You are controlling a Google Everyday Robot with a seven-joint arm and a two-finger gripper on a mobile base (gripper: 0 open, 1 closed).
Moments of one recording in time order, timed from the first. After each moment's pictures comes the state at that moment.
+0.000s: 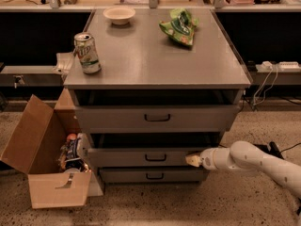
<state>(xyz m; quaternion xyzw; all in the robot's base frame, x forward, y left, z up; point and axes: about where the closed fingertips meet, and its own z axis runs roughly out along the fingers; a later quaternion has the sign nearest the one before) 0.599 -0.204 0.415 -0.20 0.89 0.27 0.30</state>
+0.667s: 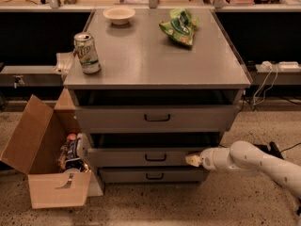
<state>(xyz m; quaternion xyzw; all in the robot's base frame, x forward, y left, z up) 0.600 -0.204 0.416 -0.20 0.89 0.27 0.30</state>
